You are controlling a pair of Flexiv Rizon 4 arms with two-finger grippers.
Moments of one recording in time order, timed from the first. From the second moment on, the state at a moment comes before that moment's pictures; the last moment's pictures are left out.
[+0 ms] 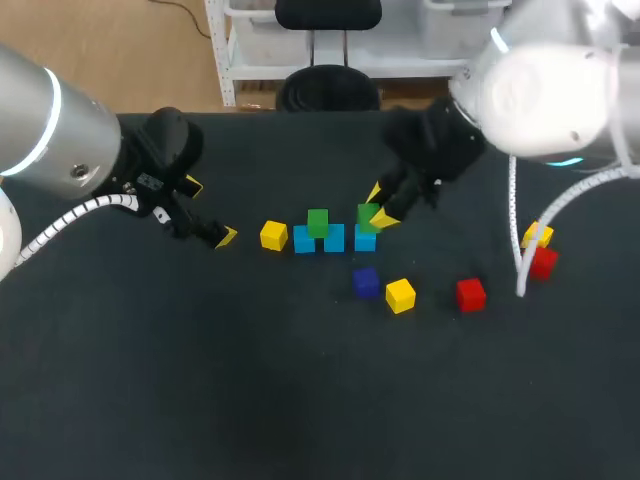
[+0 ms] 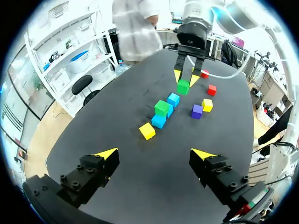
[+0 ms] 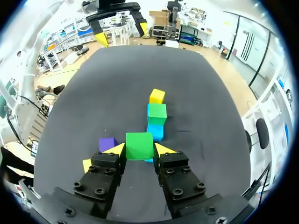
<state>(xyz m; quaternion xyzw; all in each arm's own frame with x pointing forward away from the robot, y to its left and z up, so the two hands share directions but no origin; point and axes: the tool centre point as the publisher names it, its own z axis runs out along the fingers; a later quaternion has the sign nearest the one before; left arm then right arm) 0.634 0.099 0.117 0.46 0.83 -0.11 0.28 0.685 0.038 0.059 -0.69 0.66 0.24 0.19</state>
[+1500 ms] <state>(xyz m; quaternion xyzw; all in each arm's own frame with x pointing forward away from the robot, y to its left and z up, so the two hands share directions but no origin) 0.634 0.099 0.117 0.46 0.83 -0.11 0.28 0.699 0.060 0.033 -0.66 0.69 0.20 0.20</state>
